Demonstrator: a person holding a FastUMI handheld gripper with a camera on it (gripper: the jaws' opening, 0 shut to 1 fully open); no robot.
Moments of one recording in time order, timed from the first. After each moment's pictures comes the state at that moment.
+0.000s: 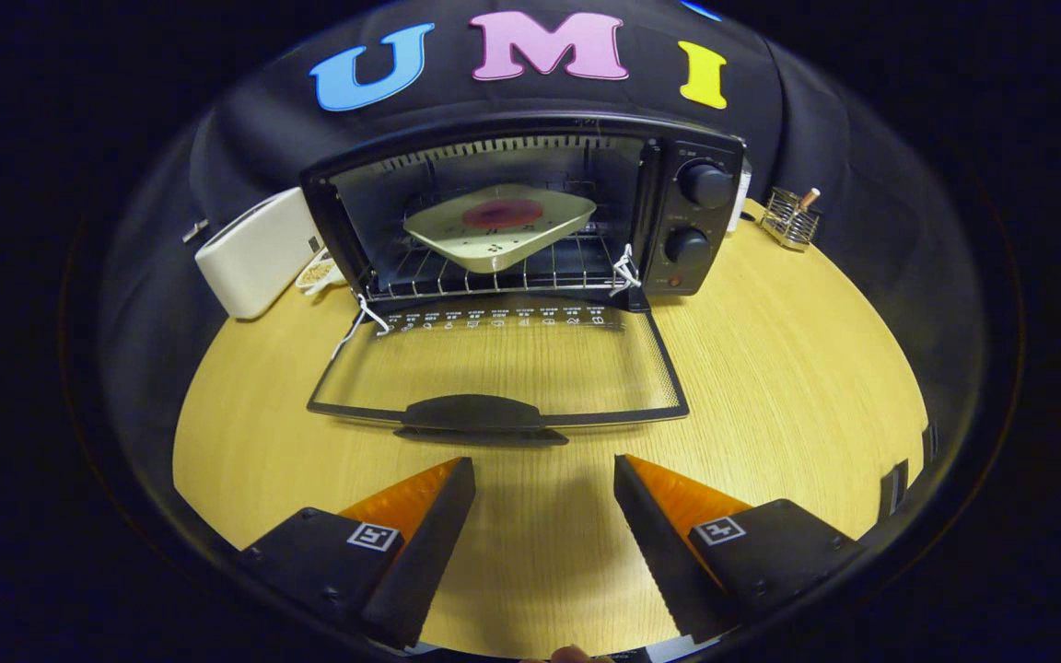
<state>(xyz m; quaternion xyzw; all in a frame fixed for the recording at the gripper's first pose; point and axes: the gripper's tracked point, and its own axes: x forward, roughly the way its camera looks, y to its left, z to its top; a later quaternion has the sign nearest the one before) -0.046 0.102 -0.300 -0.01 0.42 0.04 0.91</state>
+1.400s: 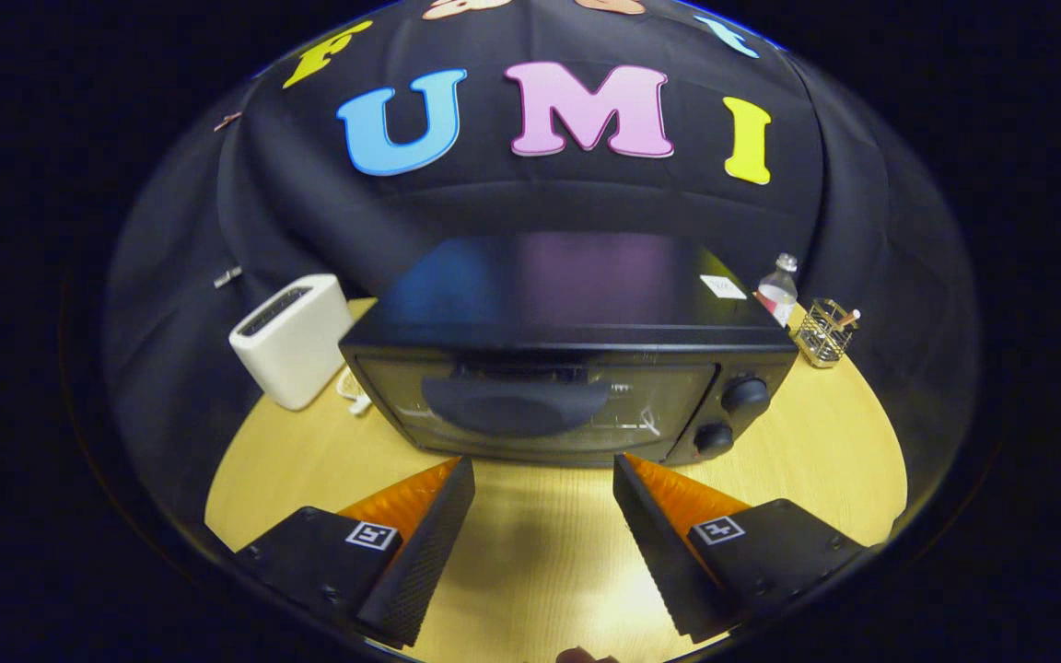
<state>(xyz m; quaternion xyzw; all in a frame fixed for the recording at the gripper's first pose) 0.054 0.135 -0.155 0.03 0.28 0.10 0.95</state>
